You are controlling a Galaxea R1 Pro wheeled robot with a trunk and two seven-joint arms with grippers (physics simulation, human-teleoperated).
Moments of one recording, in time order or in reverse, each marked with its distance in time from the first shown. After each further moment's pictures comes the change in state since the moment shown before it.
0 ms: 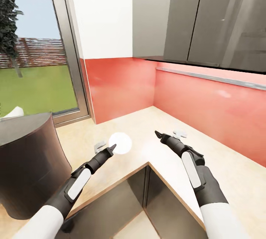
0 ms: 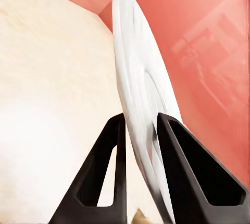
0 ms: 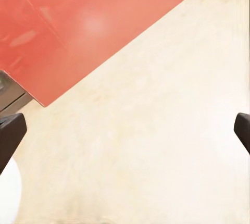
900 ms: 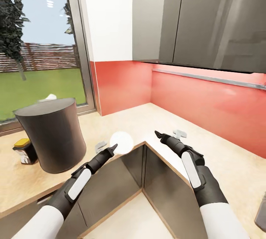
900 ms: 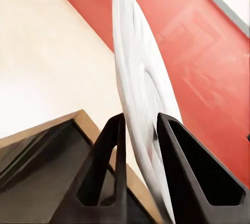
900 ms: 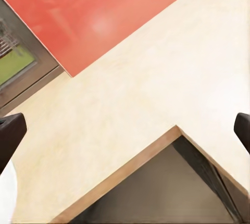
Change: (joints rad) left arm 0.001 -0.003 -0.001 0.000 -0.001 0.003 -0.047; right arm 0.000 0.000 0.001 0.000 0.000 -0.001 0.002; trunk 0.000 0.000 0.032
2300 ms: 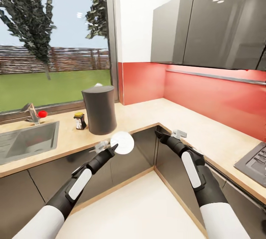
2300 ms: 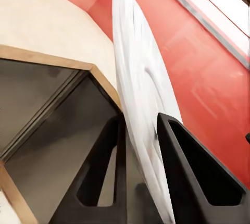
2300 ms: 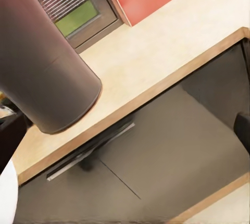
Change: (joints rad) left arm 0.000 -0.005 0.000 0.001 0.001 0.002 0.000; right arm 0.000 -0.001 0.000 0.000 0.000 0.001 0.000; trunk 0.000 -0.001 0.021
